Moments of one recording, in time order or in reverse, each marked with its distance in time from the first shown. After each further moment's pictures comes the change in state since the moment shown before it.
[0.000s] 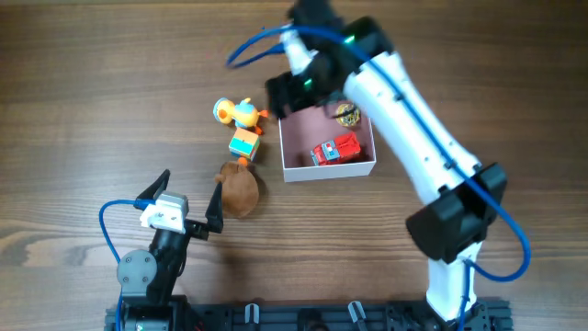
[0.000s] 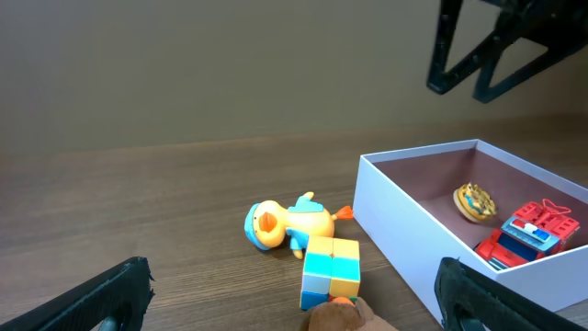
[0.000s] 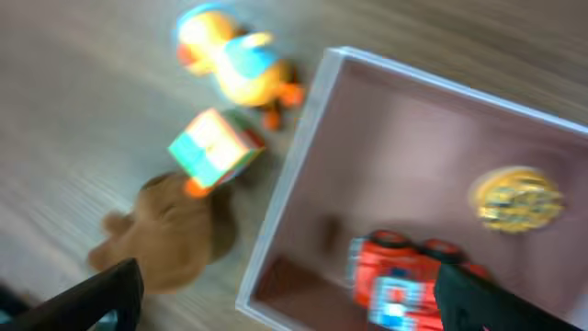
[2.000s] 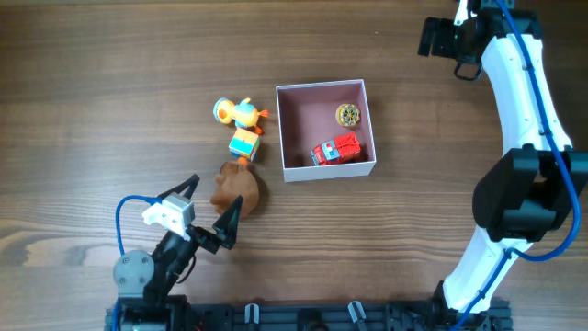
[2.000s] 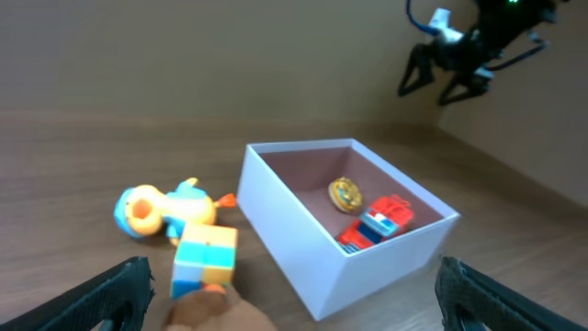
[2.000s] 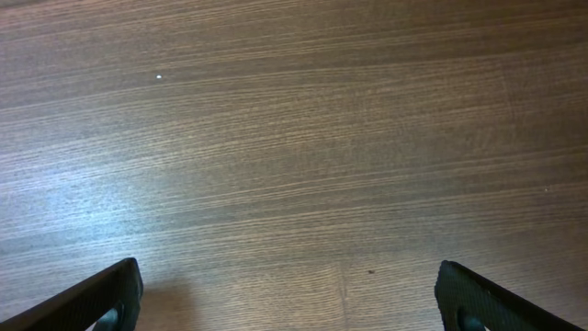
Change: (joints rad) left arm 0.000 0.002 0.074 -0.097 0.279 -0.195; right arm -0.623 -0.018 -0.208 0.376 0.210 -0.054
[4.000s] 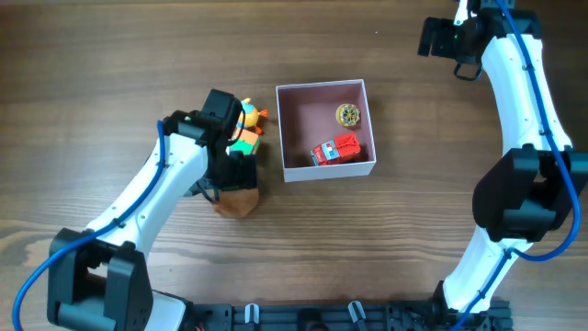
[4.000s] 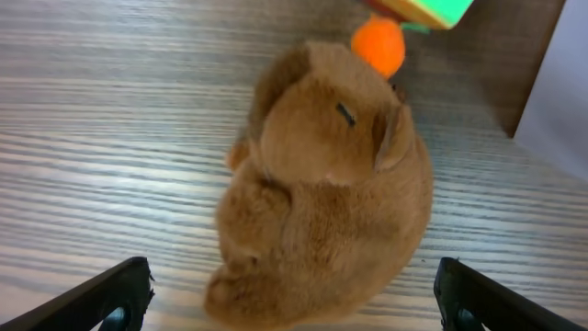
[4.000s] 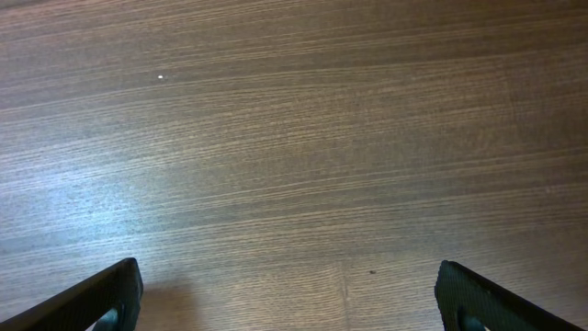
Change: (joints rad) left arm -0.312 1.586 1.036 -0.923 -0.502 -0.214; right arm 0.000 0.000 0.000 0.000 -0.003 0.000
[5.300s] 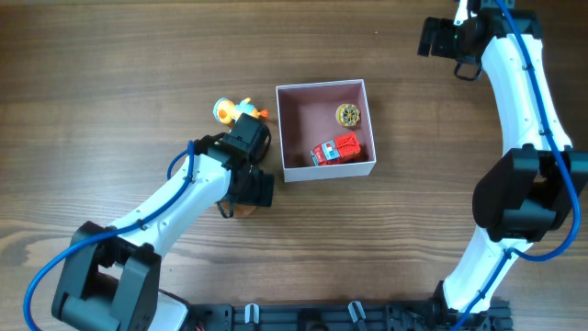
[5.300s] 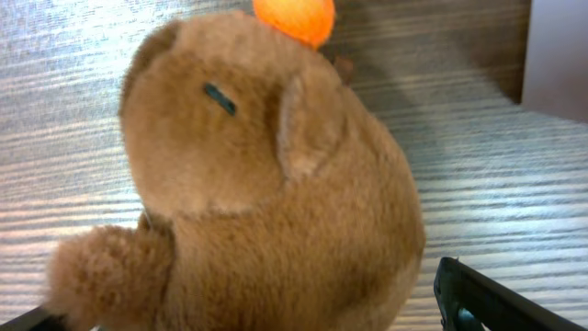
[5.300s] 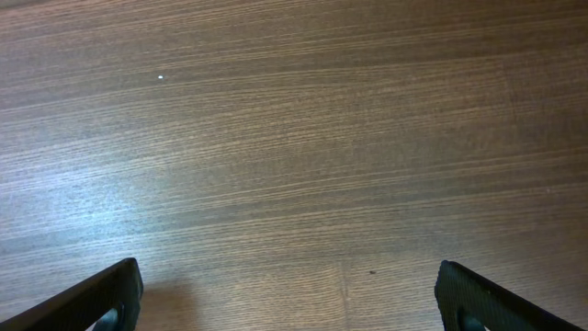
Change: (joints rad) left arm -0.142 0.000 -0.148 0.206 -0.065 0.075; right arm 0.000 0.000 0.000 0.000 0.000 0.000
